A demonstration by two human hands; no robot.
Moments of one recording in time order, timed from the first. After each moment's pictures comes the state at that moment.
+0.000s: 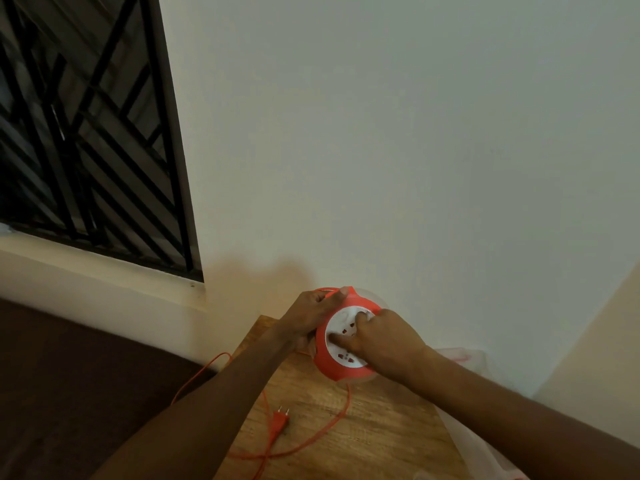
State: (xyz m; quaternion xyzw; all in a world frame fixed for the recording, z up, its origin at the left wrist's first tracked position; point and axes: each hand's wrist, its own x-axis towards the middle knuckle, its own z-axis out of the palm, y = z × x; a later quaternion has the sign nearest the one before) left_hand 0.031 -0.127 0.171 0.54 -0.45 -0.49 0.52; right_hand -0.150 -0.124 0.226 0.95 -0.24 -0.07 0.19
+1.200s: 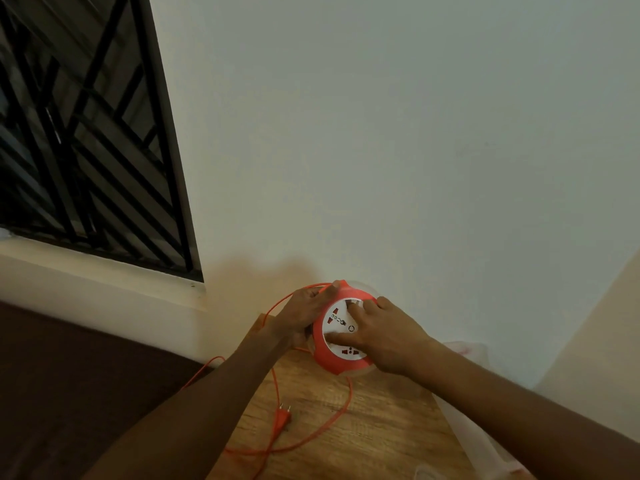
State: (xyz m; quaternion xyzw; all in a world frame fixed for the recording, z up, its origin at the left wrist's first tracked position) left_hand 0.034 -0.127 0.169 0.52 -0.44 -0.51 0.53; right_hand -0.163 -0.134 0.220 0.95 -0.20 -0.07 0.23
